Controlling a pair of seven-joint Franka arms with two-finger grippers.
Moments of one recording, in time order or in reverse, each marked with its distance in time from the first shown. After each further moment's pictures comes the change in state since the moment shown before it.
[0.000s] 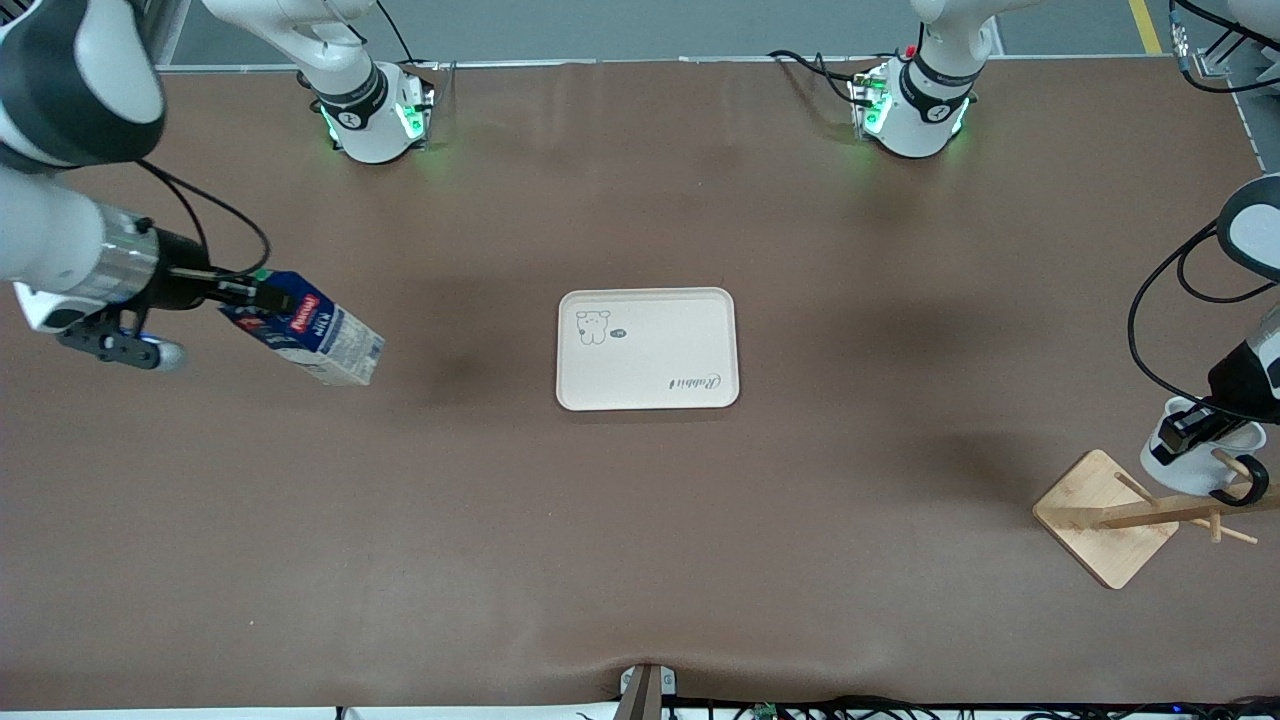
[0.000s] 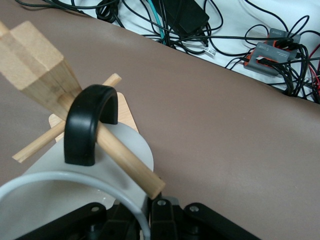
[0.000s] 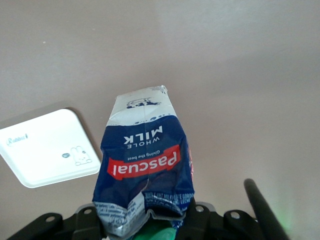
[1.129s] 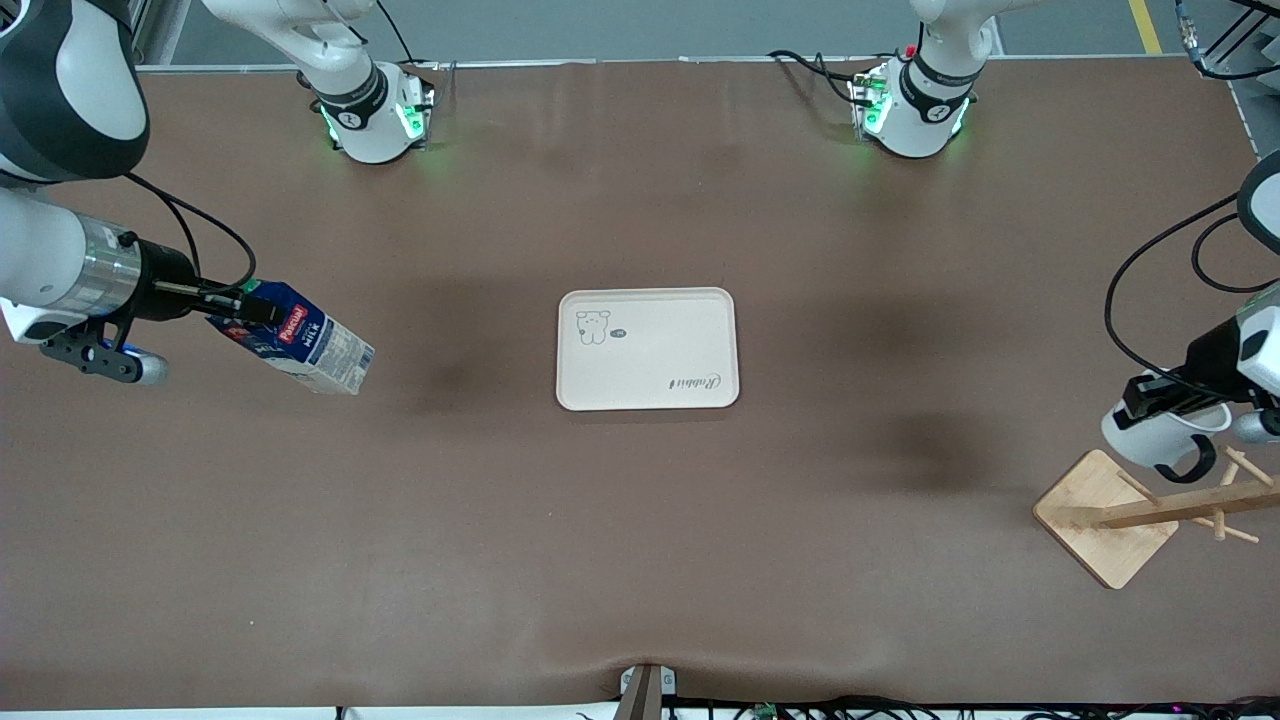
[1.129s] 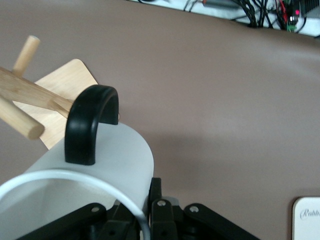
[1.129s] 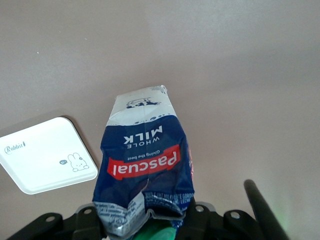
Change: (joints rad) left arm -0.010 -0.039 -0.050 0.077 0.017 -0.309 0.121; right arm -0.048 0.028 -0.020 0.026 0.001 -0.011 -0.049
